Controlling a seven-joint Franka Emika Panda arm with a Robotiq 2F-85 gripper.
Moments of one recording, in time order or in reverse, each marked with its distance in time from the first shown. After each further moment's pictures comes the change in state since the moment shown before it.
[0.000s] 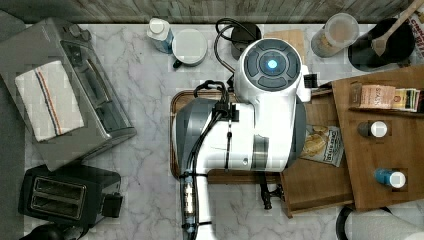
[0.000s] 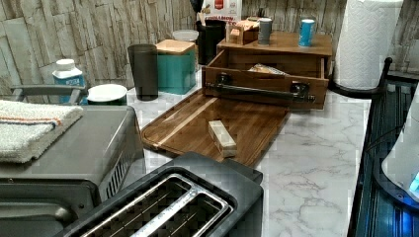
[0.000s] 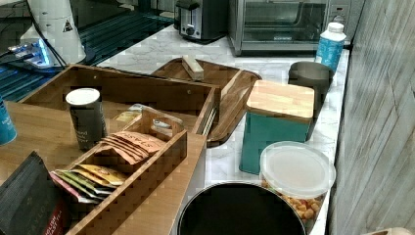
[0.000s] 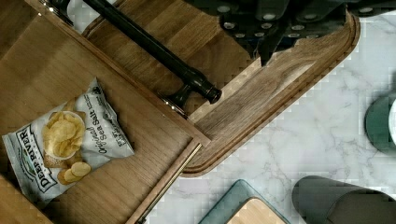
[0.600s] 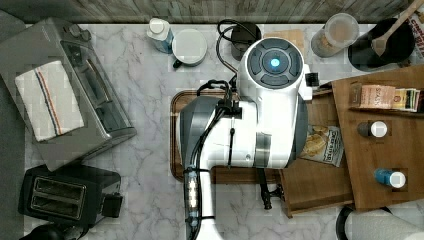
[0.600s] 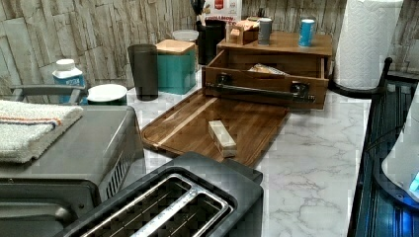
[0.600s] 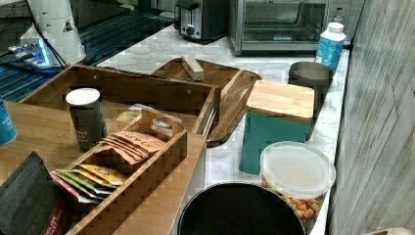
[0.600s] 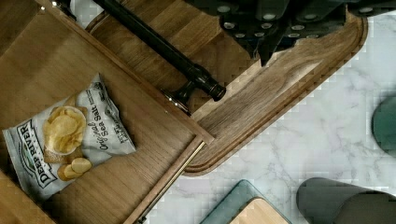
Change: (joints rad) arm -0.001 0.017 -0.010 -0.002 -0.002 0.007 -0.035
